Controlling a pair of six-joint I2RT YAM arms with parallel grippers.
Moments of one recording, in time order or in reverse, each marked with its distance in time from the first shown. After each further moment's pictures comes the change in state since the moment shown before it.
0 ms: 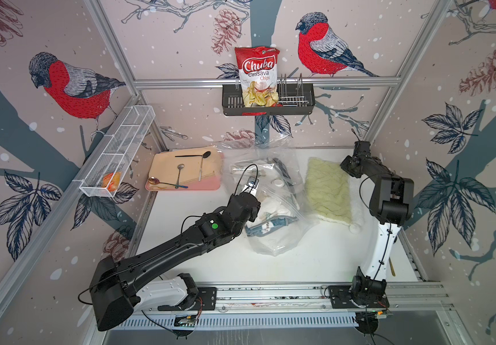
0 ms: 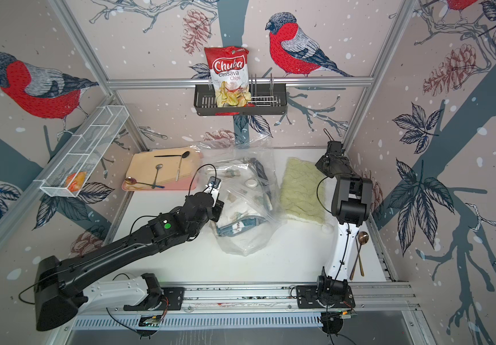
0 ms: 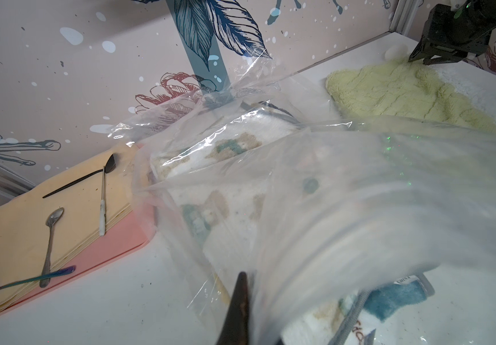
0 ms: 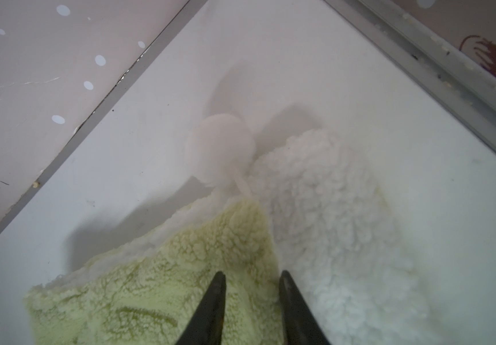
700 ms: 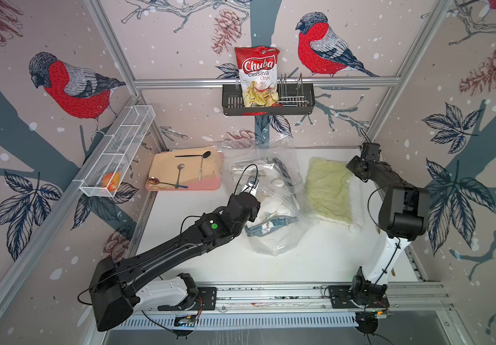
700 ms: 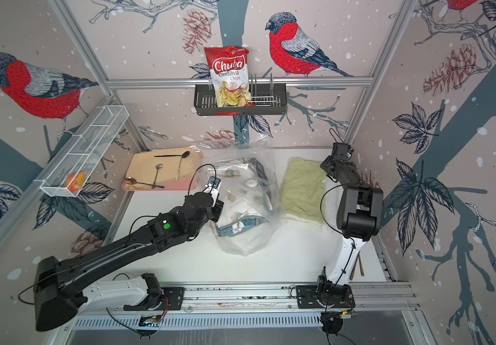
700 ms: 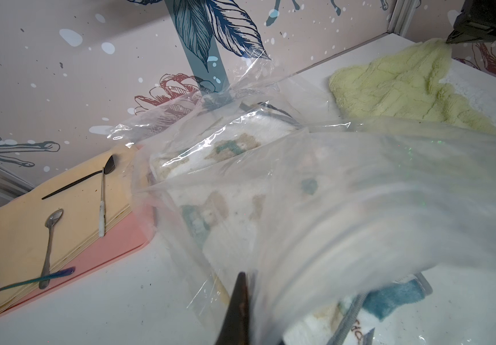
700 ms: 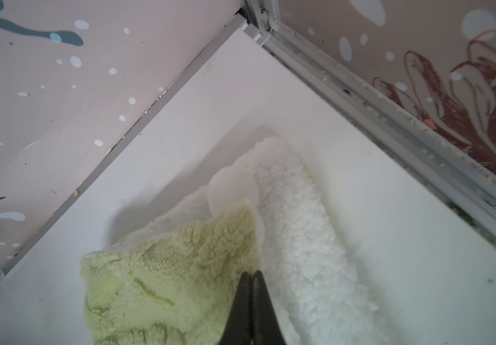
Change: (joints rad) left arm 0.000 -0.006 0.000 0.000 0.004 0.003; right arm -0.034 -0.274 -0.273 0.117 0.062 0.016
